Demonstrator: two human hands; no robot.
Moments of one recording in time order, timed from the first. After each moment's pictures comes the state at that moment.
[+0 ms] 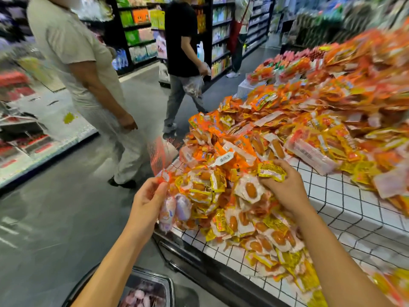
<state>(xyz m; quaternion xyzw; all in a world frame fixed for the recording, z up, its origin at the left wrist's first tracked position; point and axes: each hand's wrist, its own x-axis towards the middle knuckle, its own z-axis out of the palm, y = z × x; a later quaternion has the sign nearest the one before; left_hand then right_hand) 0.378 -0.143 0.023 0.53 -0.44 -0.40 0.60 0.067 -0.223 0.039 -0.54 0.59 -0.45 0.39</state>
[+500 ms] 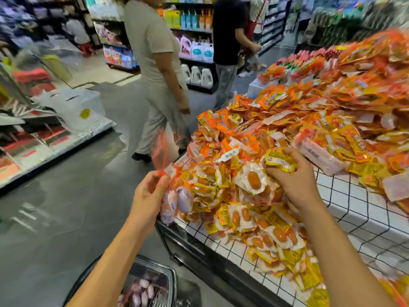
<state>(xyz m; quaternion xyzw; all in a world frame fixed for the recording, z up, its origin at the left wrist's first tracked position) 0.372 -0.129 0.032 0.55 -0.41 -0.38 0.62 0.069 -0.209 0.067 -0.55 0.53 -0.51 0.39</state>
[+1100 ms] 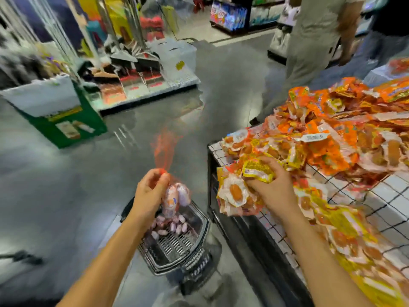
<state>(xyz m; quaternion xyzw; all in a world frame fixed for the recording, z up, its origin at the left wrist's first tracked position) 0.423 0.049 -0.032 0.70 -0.25 -0.22 0.62 0.197 -0.124 0.023 -0.66 0.39 -0.32 0.56</state>
